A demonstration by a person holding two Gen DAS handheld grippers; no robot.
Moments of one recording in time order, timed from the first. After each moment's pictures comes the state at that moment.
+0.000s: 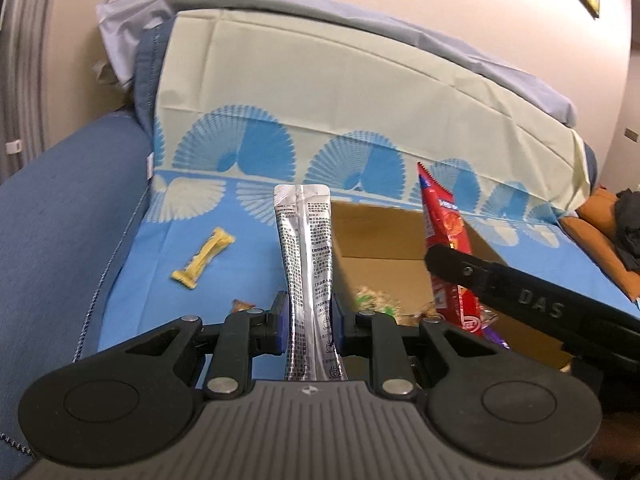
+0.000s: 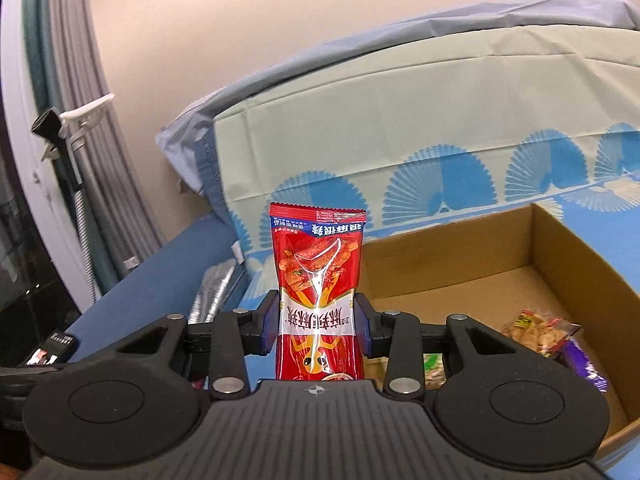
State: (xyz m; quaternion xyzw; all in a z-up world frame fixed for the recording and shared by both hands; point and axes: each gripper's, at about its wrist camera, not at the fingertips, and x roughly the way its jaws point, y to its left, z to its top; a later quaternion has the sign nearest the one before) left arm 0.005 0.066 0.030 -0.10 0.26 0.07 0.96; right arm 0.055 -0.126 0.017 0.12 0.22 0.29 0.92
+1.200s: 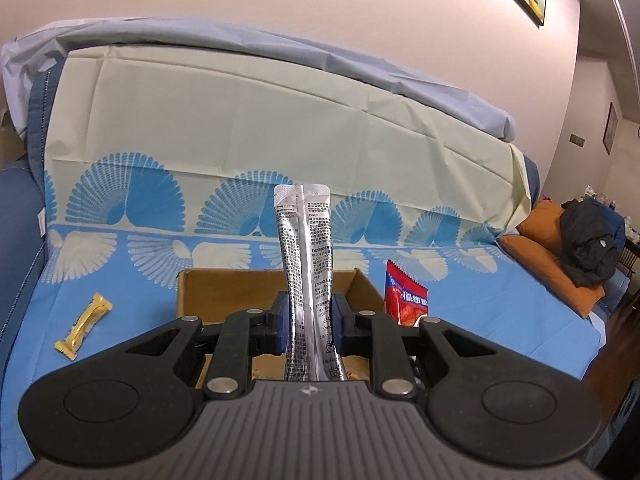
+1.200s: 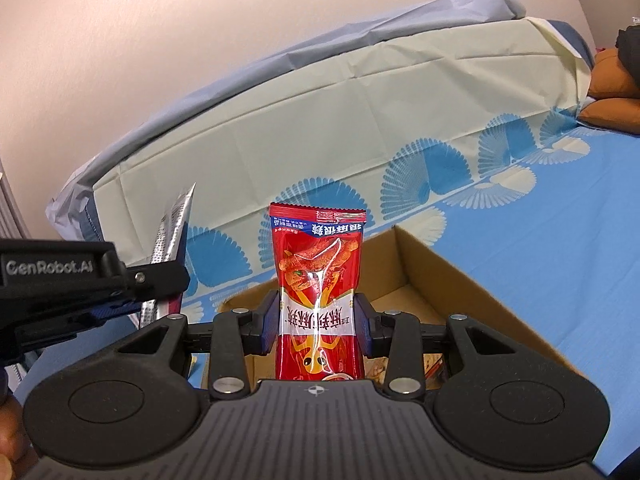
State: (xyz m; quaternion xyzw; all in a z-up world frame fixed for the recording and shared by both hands) left arm 0.097 -0.027 0.079 -0.09 0.22 -0.03 0.97; right arm 0.084 -0.198 0.008 0.19 0.20 0.13 0.95
